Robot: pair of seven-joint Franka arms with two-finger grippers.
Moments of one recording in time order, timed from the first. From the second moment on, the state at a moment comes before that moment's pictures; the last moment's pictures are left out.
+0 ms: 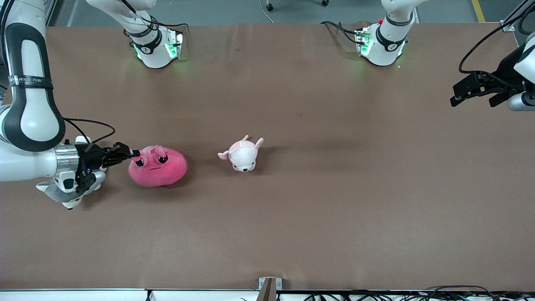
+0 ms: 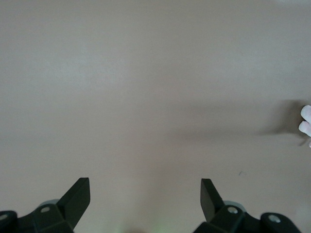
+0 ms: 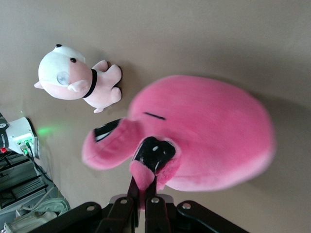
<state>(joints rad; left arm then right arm) 0.39 0.02 -0.50 -1.45 -0.04 1.47 -0.10 -0.06 0.44 -0.01 -1.59 0.54 1.57 -0.58</state>
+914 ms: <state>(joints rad) 0.44 0.05 -0.49 -1.45 -0.03 1.49 -0.10 -0.08 0.51 -0.02 -1.53 0.54 1.54 -0.58</state>
